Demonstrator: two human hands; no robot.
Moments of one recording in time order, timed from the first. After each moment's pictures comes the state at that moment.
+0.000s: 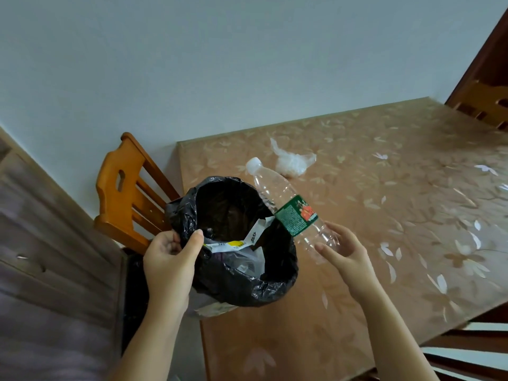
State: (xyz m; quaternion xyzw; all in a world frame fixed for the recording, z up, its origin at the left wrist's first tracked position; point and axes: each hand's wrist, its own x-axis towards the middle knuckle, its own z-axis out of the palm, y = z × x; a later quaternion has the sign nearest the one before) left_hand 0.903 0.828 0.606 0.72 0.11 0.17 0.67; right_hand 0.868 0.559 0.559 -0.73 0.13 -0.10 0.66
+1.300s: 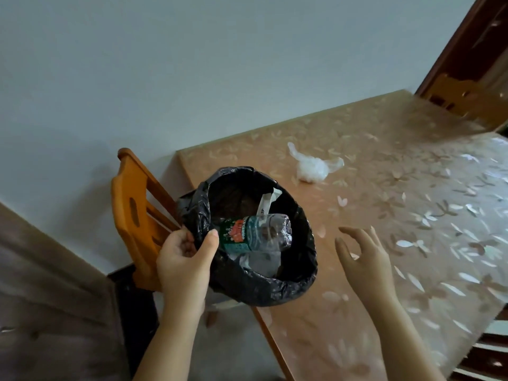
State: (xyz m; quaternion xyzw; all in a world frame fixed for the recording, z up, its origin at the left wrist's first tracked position) left_hand 1.044 0.957 0.615 0.70 0.02 0.07 0.71; right_hand 0.955 0.721 0.602 -0.88 0.27 -0.22 0.33
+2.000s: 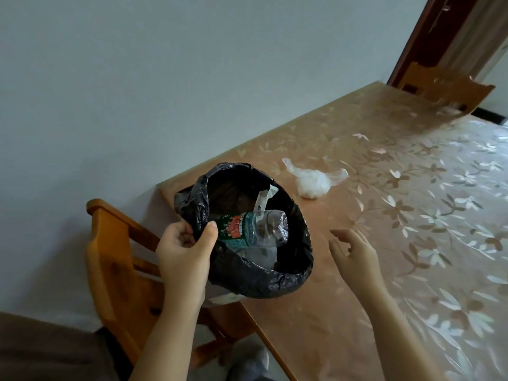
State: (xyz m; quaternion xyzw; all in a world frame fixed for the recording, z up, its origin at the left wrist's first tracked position) left_hand 1.193 0.937 0.615 0.72 -0.02 0.03 0.70; right_hand 1.067 0.714 0.562 -0.85 0.34 -0.22 0.33
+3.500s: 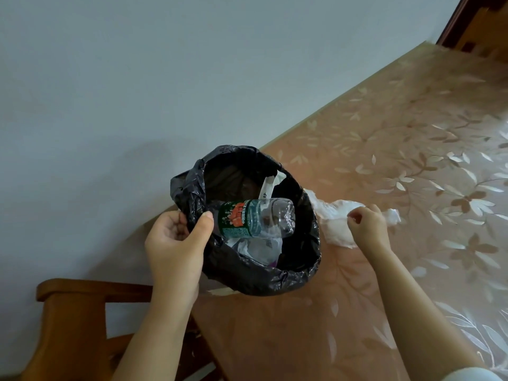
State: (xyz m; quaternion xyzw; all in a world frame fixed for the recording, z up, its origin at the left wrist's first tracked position) left_hand 1.362 0.821 0.601 0.73 -0.05 0.03 0.68; right_hand 1.269 0.534 0.473 -0.81 0.44 -0.15 0.34
